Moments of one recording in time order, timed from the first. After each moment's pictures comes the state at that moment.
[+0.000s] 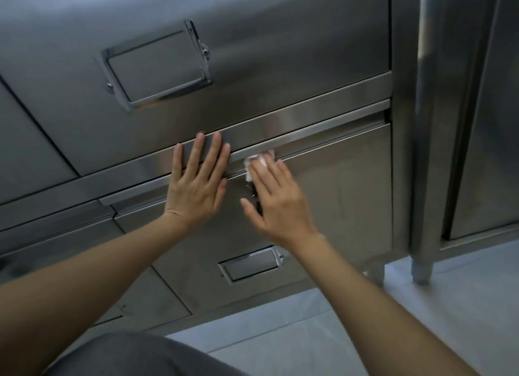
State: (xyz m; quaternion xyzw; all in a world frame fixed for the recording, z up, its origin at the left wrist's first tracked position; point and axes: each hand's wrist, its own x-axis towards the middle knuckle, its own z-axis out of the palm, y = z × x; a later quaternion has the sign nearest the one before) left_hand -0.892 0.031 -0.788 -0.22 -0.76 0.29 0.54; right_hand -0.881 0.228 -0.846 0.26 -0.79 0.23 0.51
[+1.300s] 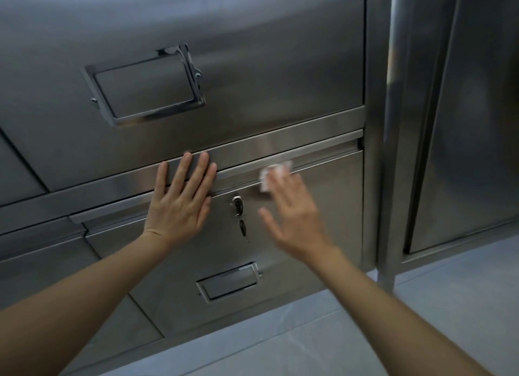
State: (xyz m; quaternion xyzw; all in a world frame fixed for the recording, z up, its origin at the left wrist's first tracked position) left_hand -0.891 0.029 -0.791 -0.23 -0.75 0.27 0.55; right_hand -0.884 0.276 -0.844 0.22 -0.82 0.24 0.48
